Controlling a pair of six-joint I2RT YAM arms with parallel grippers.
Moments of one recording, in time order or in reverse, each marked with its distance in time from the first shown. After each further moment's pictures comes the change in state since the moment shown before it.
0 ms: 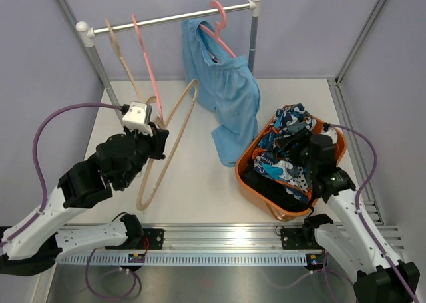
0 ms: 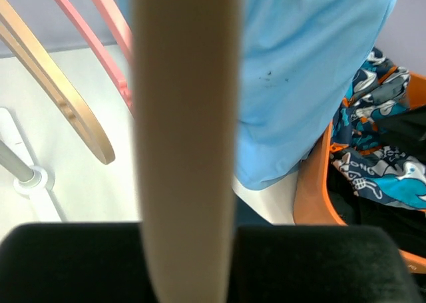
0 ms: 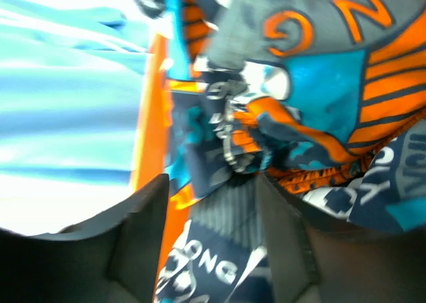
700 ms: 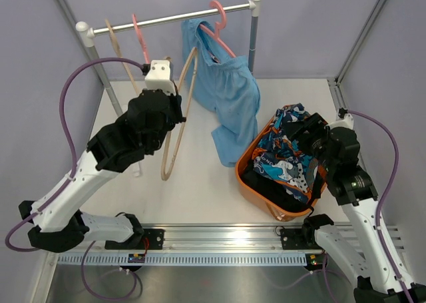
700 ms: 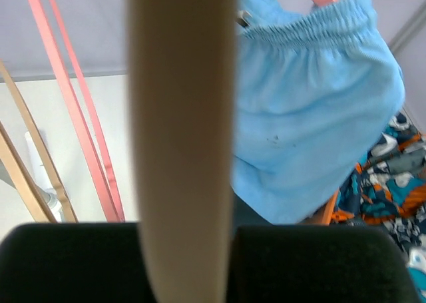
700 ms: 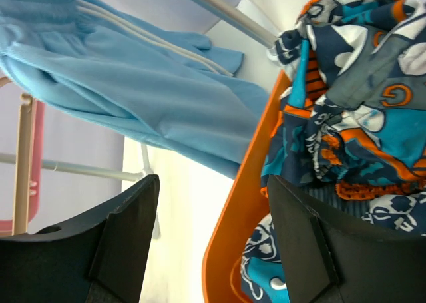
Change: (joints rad) left arm 0.074 0.393 0.397 -0.035 -0.098 -0.002; right arm 0.000 -0.085 0.288 -0.160 -0.063 -0.071
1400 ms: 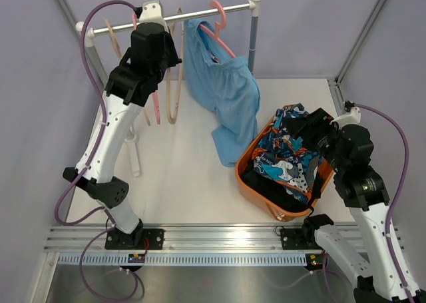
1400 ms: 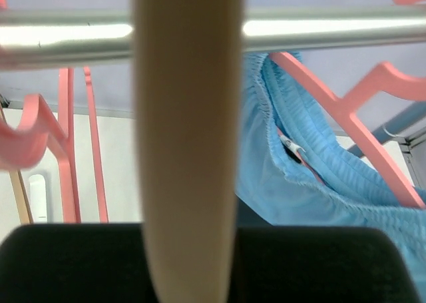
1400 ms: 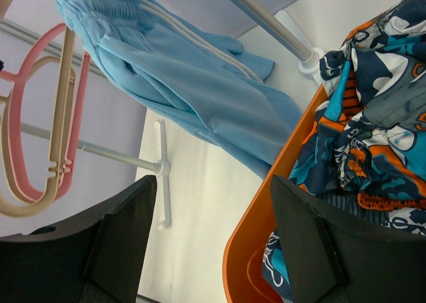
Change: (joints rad) left arm 0.436 0.476 0.570 -0.036 0.294 0.006; right arm 0.000 0.011 0.142 -0.058 -0.074 -0.066
